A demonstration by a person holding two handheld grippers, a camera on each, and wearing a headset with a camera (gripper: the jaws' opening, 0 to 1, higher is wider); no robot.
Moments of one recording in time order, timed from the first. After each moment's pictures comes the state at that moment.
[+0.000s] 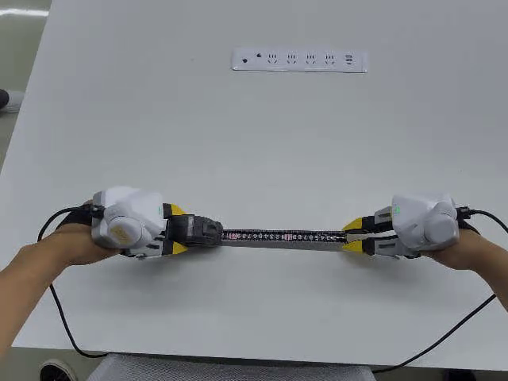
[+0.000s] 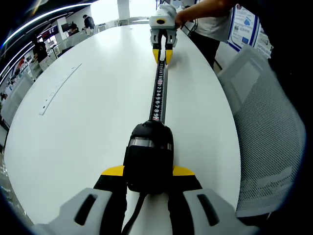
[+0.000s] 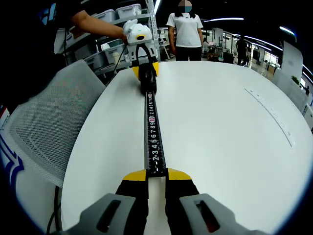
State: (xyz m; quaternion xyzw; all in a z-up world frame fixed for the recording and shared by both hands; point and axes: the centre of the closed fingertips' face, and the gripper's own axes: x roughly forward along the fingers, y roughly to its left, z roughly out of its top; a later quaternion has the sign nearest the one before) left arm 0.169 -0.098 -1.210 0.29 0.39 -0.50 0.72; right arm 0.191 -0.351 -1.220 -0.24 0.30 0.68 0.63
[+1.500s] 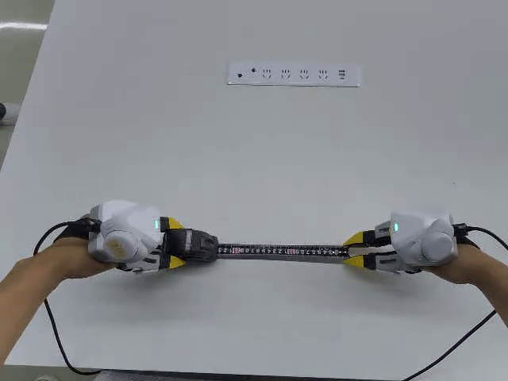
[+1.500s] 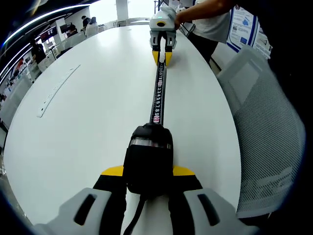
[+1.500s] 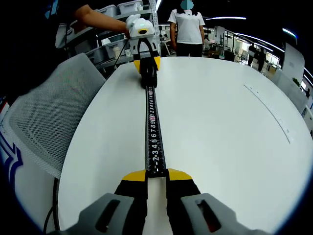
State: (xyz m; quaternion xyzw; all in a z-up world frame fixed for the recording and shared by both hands) left arm 0.172 -0.100 -1.217 0.29 0.38 -0.51 0.71; right arm 0.194 -0.369 -1.237 -0.26 0.30 0.67 0.62
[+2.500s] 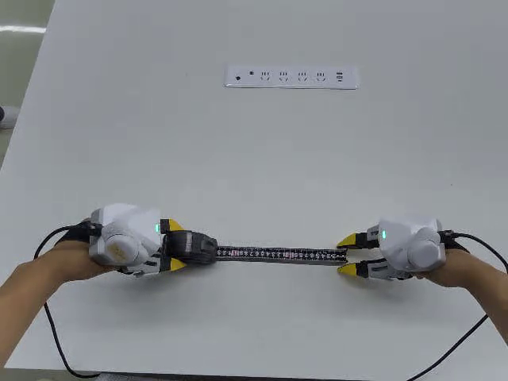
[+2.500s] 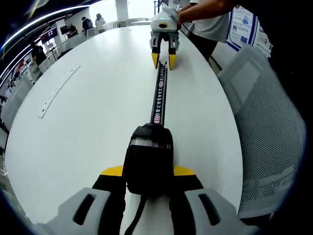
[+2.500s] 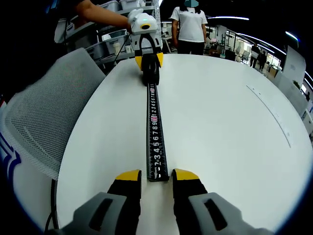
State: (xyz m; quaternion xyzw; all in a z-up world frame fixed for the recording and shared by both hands) left arm 0.172 -0.100 -1.218 0.29 0.38 -0.51 0.72; right arm 0.189 -0.361 -1.242 -0.28 0.30 0.67 0.62
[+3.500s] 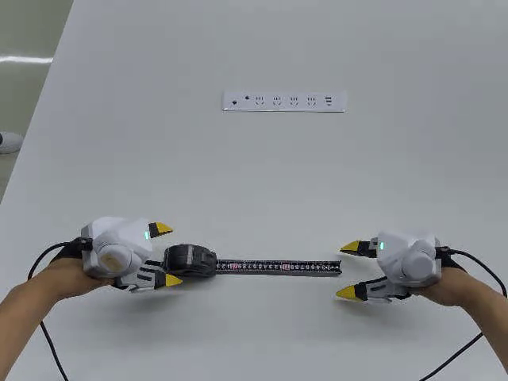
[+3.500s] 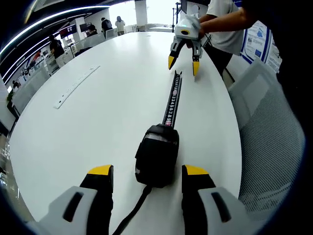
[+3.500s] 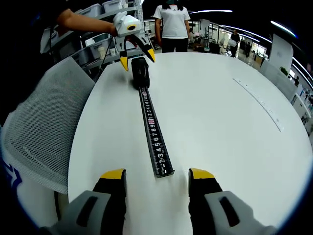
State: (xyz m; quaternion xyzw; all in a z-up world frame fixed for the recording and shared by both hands) left arm 0.177 -0.083 -1.198 0.25 0.37 -0.45 0.77; right arm 0.183 -0.370 -1.224 -0.26 0.33 0.61 0.67
